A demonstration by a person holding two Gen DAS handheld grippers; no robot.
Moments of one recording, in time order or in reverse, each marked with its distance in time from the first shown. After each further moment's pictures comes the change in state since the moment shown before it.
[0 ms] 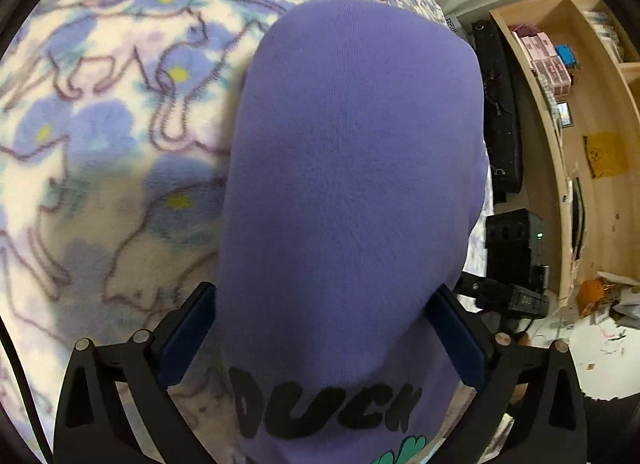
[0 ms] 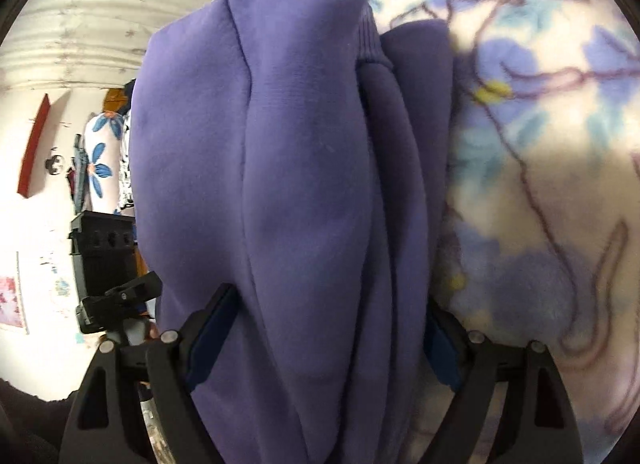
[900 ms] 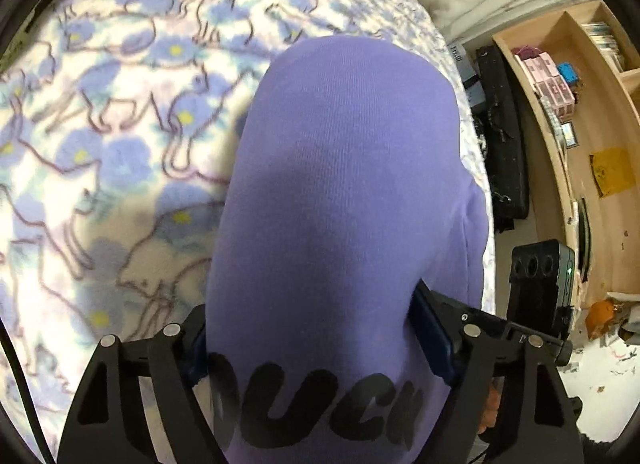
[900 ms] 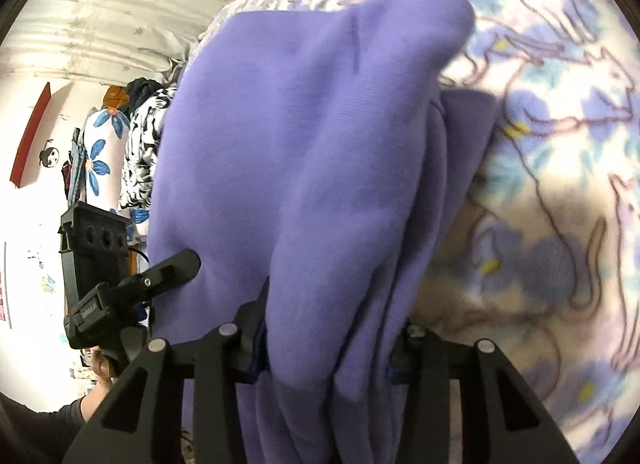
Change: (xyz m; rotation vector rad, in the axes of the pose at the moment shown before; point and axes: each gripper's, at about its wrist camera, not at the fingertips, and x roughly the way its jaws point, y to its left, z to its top) left arm -0.033 -0.064 -0.008 -0.002 -0.129 0.081; right arm -0.027 0.073 -0.024 -0.050 -0.097 -0.092
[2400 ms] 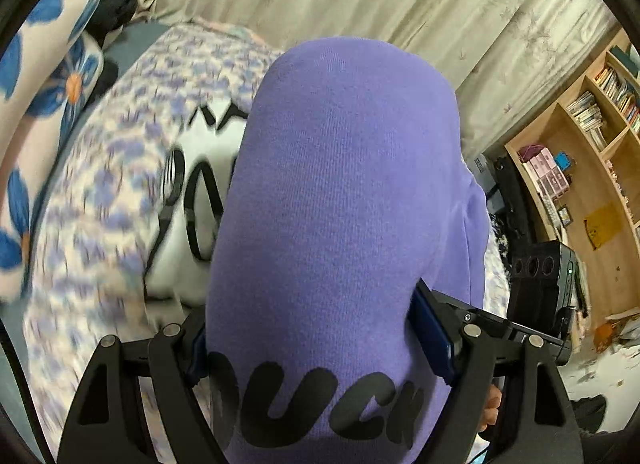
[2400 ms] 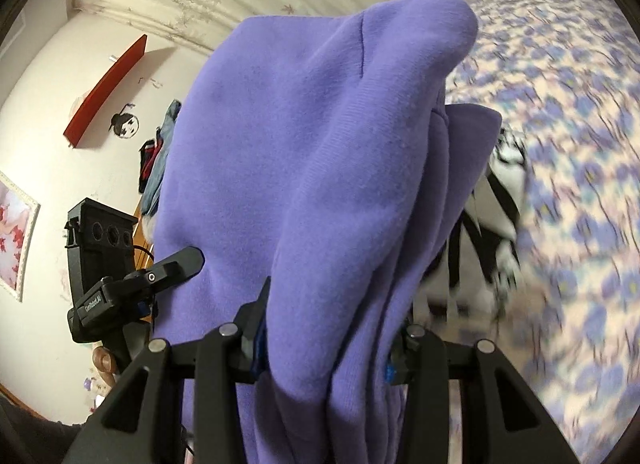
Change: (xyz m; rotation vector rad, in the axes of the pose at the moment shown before) left arm -0.454 0.247 0.212 0.115 -0.310 0.142; right arm 0.185 0.463 0.132 -0.255 -0.146 0.217
